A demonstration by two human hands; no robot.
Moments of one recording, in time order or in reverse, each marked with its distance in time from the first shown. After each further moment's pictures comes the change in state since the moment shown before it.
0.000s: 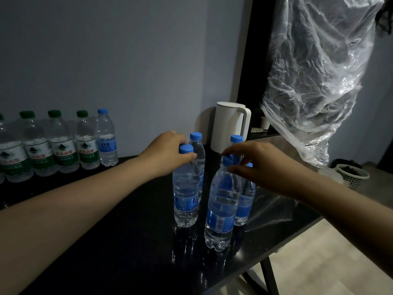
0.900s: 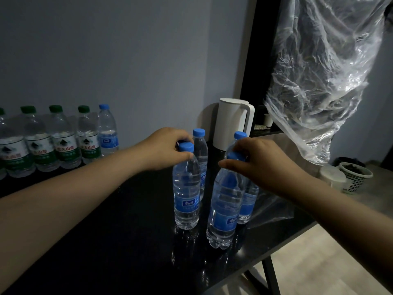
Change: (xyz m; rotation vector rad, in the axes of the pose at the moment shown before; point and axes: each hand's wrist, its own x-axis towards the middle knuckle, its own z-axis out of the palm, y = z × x) left_hand -0.001 -0.009 -0.013 -0.066 -0.144 0.100; right_hand 0.009 0.004 0.019 0.035 0.123 0.095
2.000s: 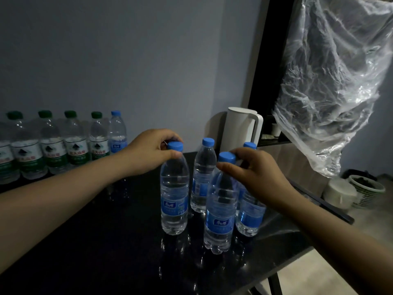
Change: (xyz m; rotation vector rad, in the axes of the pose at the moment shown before) left_hand -0.025 -0.018 -0.030 -0.104 0.166 -0.048; right_hand 0.011 -0.015 0.021 0.379 0.103 -0.015
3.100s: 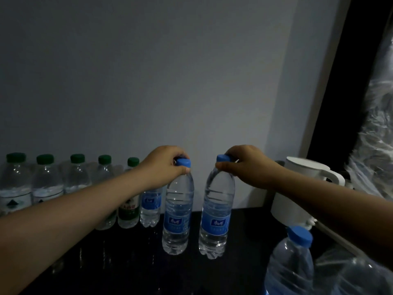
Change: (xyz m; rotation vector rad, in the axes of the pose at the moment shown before) left_hand 0.123 -0.159 -0.070 0.085 0.189 -0.105; right_hand 0.257 -0.036 0.095 -0.205 -0.226 -0.082
